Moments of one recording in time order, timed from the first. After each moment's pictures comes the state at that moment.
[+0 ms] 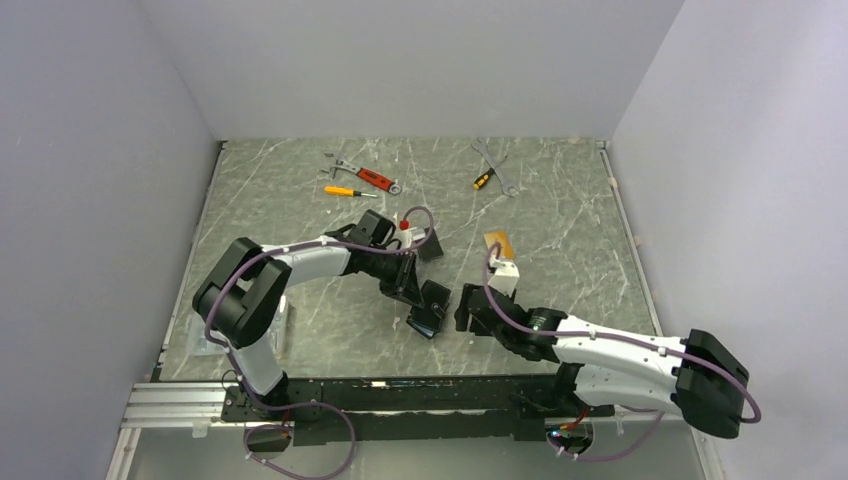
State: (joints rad) left arm -0.62 1.74 0.95 -0.20 0.79 -0.42; right arm 0.99 0.99 0.38 -0.24 0.43 0.94
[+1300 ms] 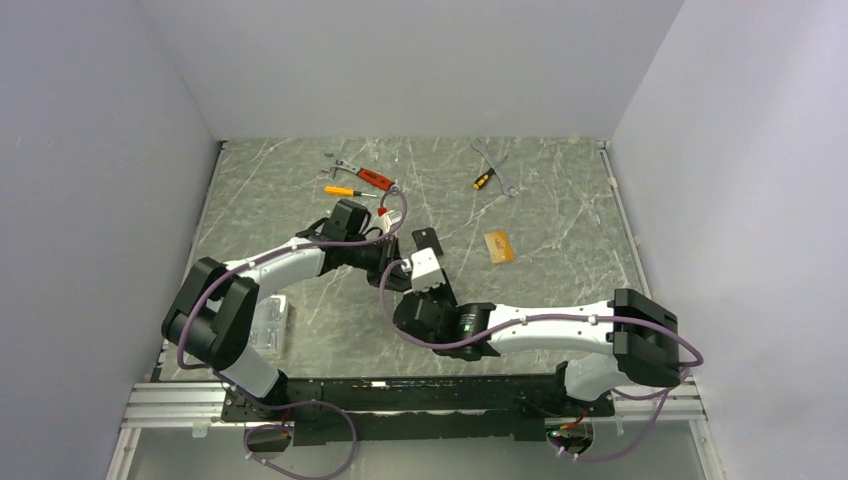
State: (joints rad) left arm -0.51 1.56 0.90 -0.19 0.92 -0.58; right arm 1.31 1.43 0.86 -0.27 0.89 0.53
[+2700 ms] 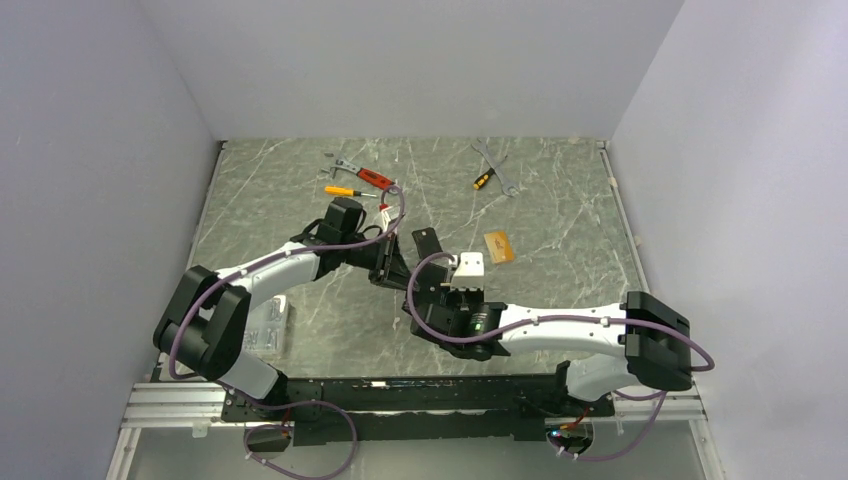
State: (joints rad) left arm -0.50 1.51 0.85 -0.05 1.06 -0.69; right arm 1.29 1.38 0.80 -0.54 1.13 0.99
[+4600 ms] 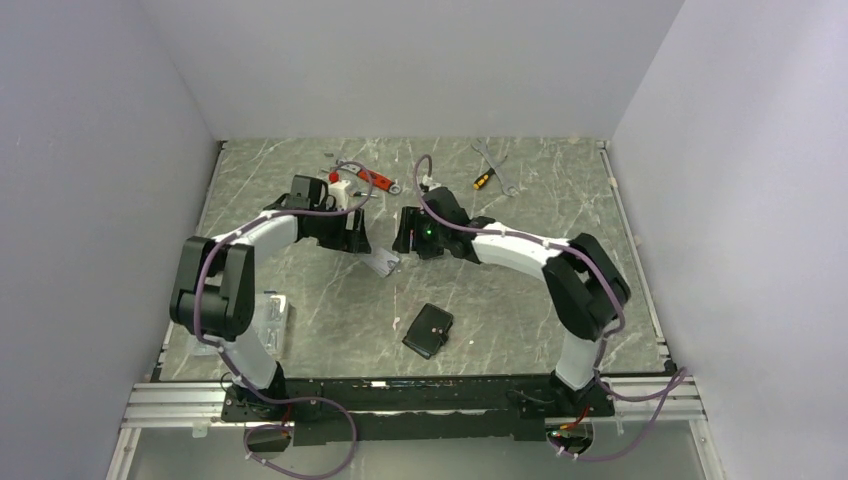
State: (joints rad) left arm -0.19 1.67 1.03 -0.30 0.52 -0.02; right arm 0.72 1.76 1.15 -0.10 -0.04 0.64
